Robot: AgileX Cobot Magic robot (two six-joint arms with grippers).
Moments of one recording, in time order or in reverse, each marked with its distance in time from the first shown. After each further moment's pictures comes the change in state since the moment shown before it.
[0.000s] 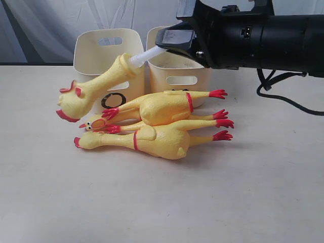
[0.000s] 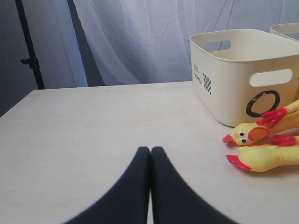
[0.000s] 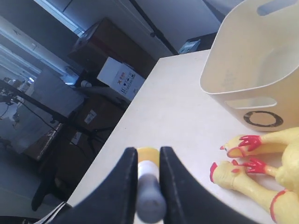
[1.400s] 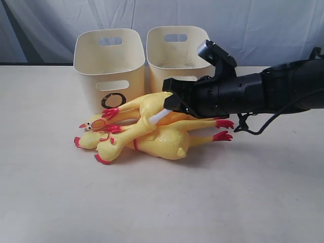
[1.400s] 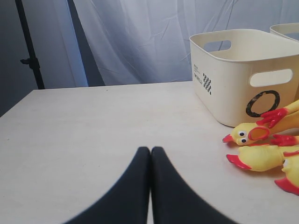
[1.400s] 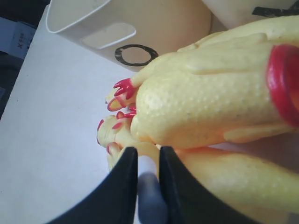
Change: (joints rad) left arm 0.000 0.000 0.000 0.000 0.000 0.000; right arm 0.000 0.362 0.000 0.010 -0.145 -0.071
